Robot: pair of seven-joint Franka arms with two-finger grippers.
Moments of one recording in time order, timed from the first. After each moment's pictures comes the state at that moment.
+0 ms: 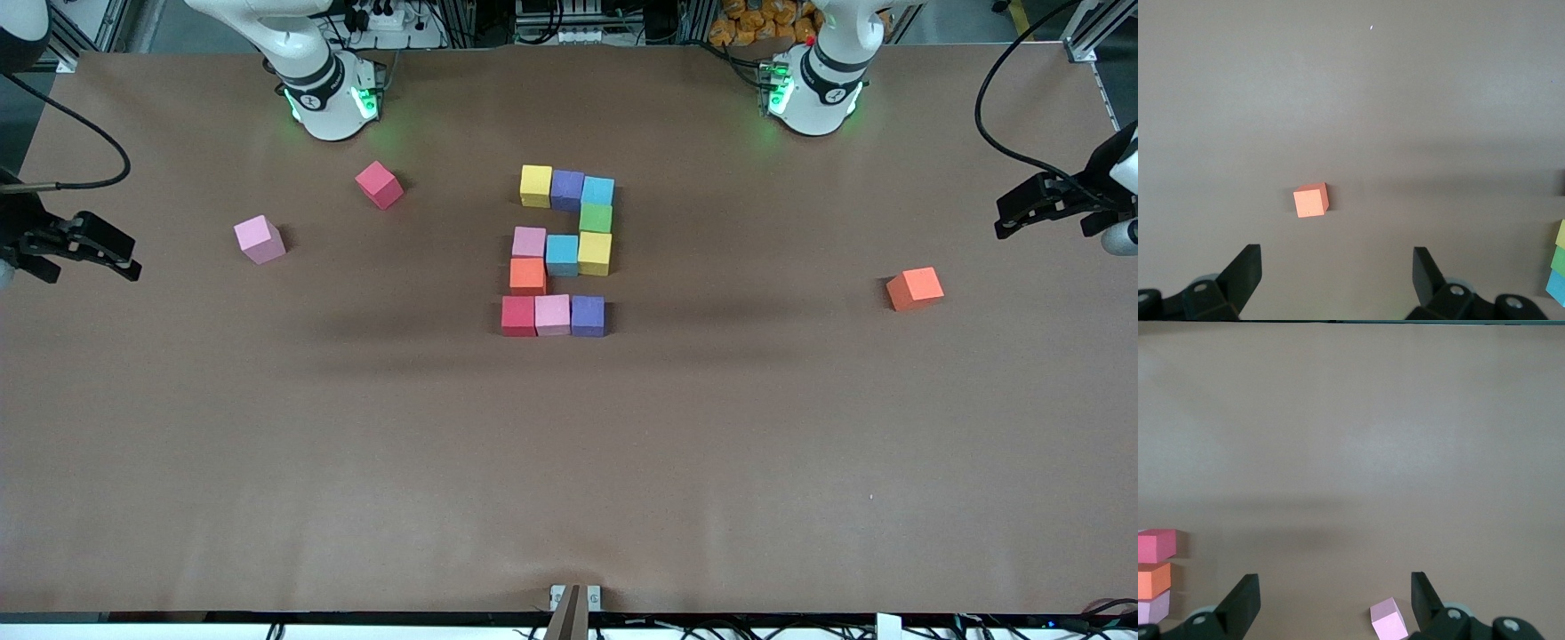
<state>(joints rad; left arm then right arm) 0.11 0.01 -0.14 -1.54 0.06 1.54 -0.03 -0.01 0.04 -0.01 -1.55 0.00 1.68 -0.04</state>
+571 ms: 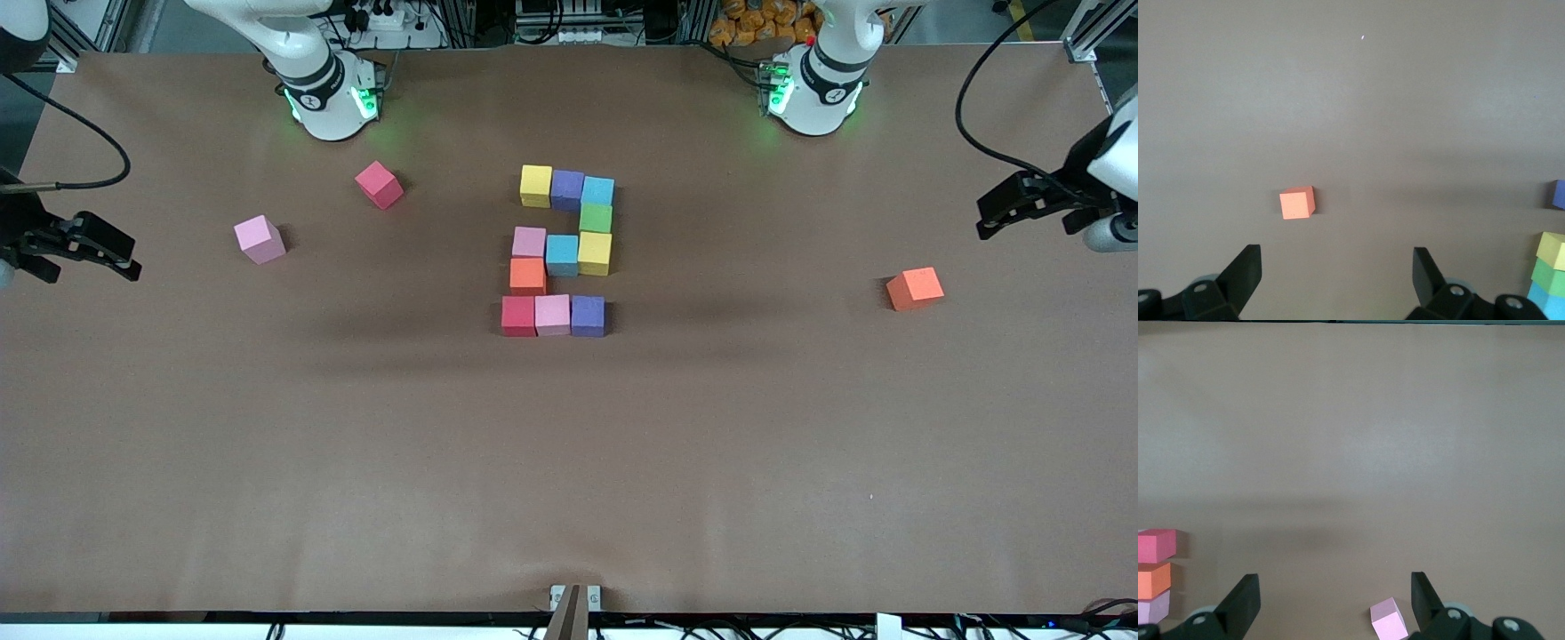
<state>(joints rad) 0.04 0.00 -0.13 -1.53 0.05 1.54 -0.13 -0.01 0.04 -0.01 -1.55 0.00 1.68 -0.04</state>
